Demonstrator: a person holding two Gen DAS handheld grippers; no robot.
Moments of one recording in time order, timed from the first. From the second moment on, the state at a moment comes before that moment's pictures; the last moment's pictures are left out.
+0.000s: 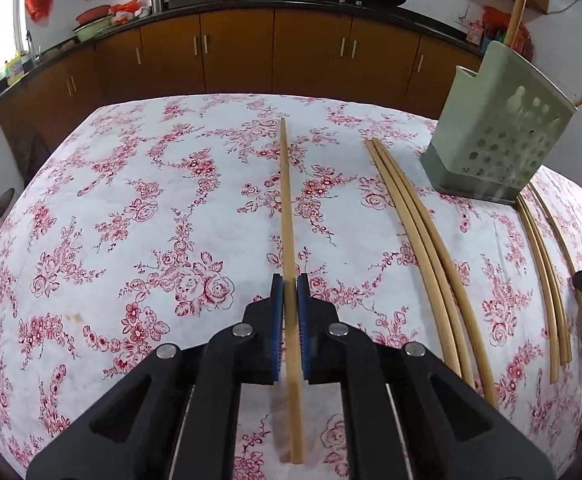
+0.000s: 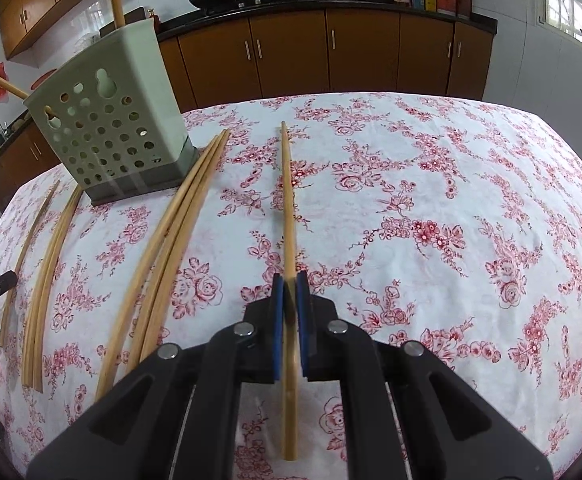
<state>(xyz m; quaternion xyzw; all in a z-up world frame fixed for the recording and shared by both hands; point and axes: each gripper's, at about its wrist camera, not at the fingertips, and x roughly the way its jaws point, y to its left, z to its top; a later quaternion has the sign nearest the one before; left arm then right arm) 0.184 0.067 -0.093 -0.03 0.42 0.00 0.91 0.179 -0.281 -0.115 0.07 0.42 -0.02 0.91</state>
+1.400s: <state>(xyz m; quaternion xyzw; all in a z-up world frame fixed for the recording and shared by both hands) 0.134 0.073 -0.048 -0.02 0.39 -0.01 0.92 0.127 -0.294 -0.066 0.08 0.36 -0.02 0.93</state>
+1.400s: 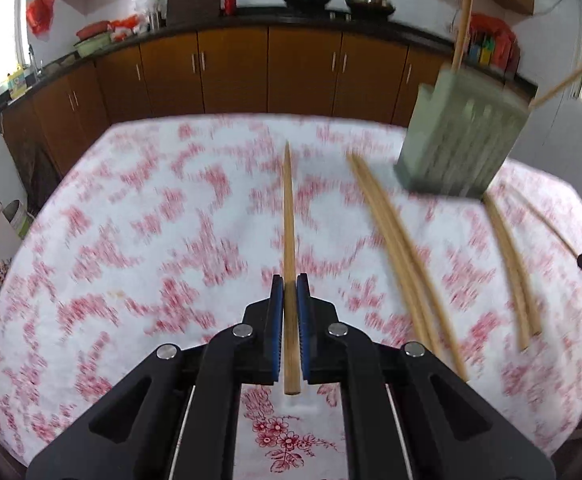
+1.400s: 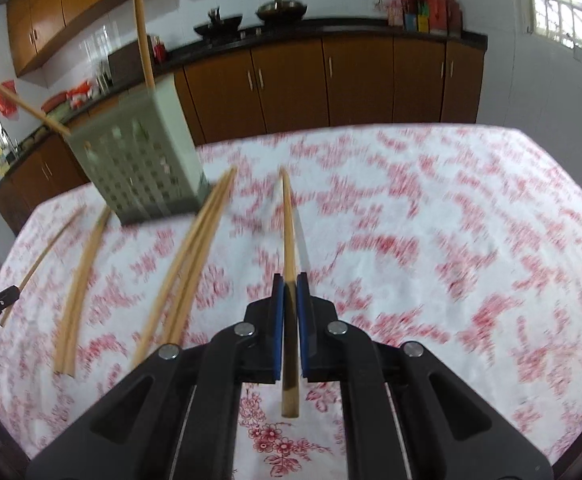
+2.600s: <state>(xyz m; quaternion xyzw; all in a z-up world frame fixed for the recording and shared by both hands) 0.110 0.032 0.133 -0.05 0.18 -0.08 0.98 0.113 -0.283 0.115 0.10 0.18 0.08 0.97</state>
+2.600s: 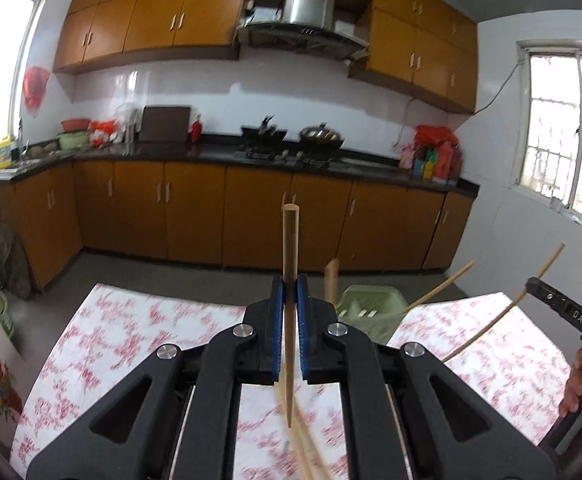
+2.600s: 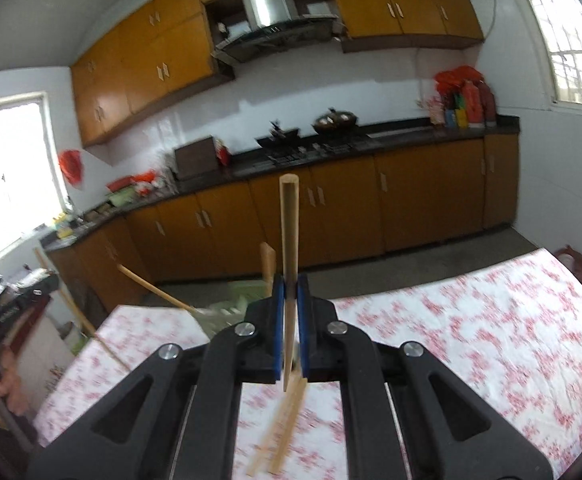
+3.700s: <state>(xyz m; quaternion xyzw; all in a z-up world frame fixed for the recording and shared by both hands) 0.201 -0.020 0.130 -0.10 0.14 -0.06 0.98 0.209 -0.239 0.104 0.10 0.16 0.06 0.98</state>
